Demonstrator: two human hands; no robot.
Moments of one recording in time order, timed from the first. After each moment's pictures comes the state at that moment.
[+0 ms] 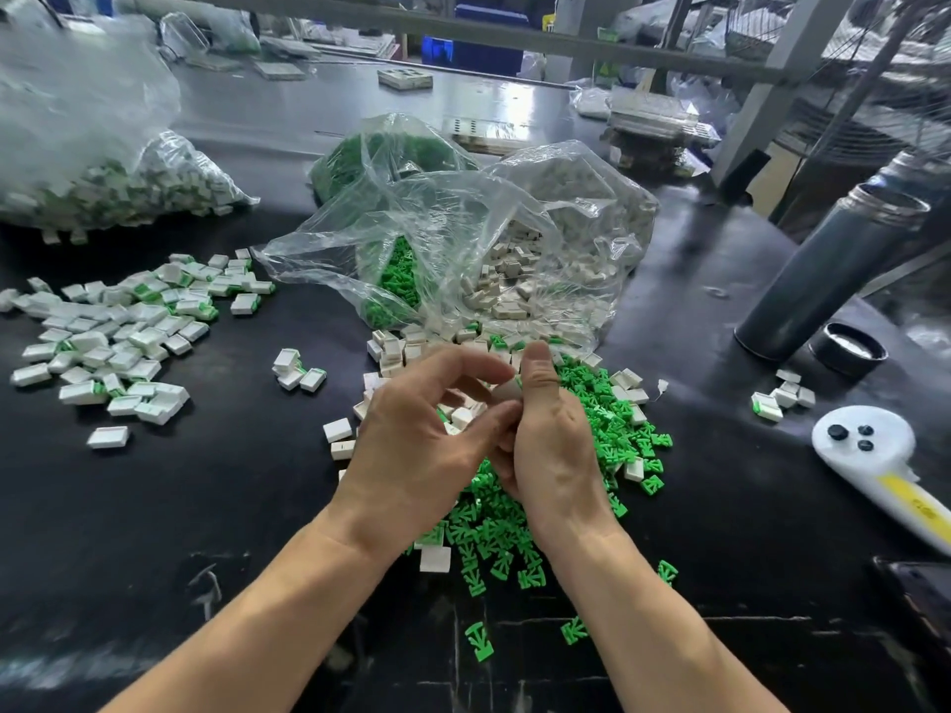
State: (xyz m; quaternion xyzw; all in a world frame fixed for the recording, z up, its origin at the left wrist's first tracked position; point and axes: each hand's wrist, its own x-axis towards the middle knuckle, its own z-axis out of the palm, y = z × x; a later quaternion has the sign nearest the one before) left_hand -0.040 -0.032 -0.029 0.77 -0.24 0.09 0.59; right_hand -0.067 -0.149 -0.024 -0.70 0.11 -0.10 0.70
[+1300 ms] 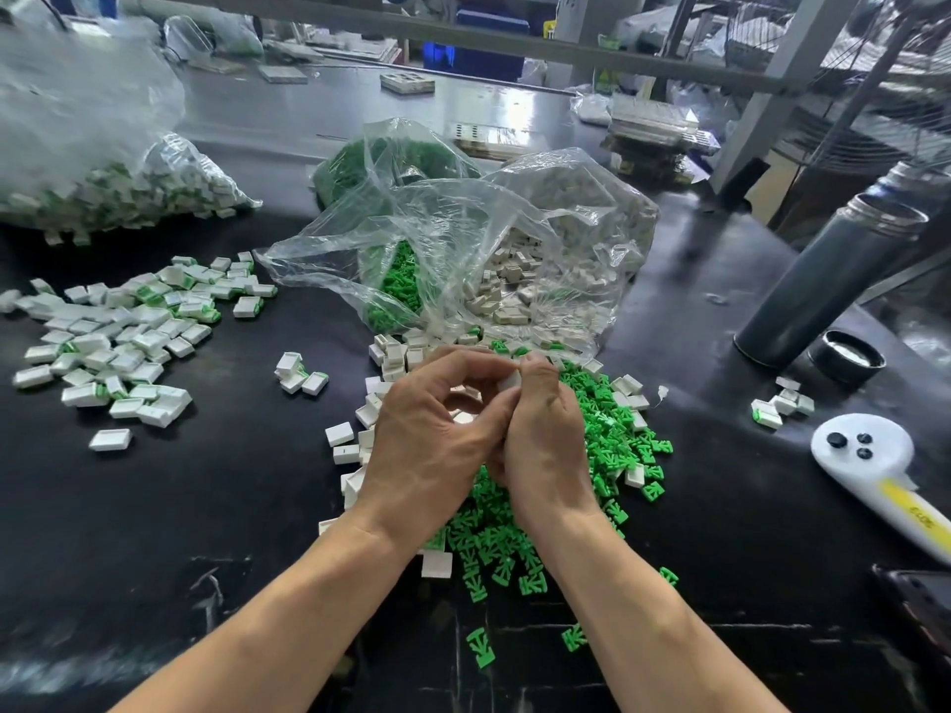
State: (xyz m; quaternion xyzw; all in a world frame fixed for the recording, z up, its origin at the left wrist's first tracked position) left_hand -0.035 -0.048 -0.029 0.72 -0.19 0.07 0.67; right_hand -0.049 -0.145 -0.031 -0.66 0.12 -0.13 0.73
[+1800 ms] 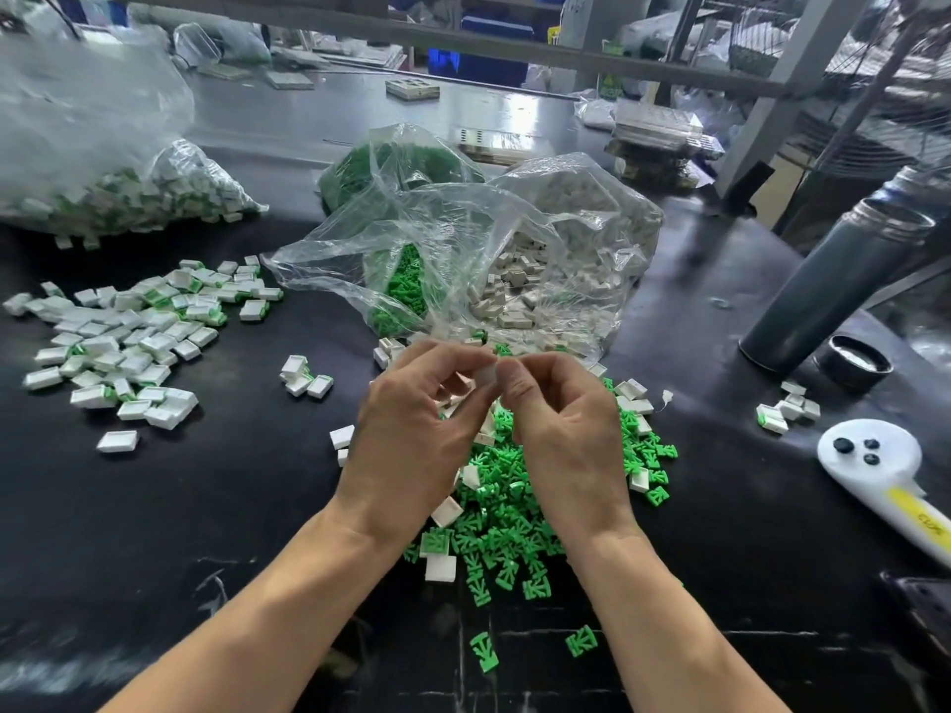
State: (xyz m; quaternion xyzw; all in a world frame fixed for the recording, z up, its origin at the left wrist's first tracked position) left_hand -0.028 -0.034 -0.028 0.79 -0.19 0.16 0.56; right_hand -0.055 -0.165 -0.032 -0.75 0.04 -0.23 0.62
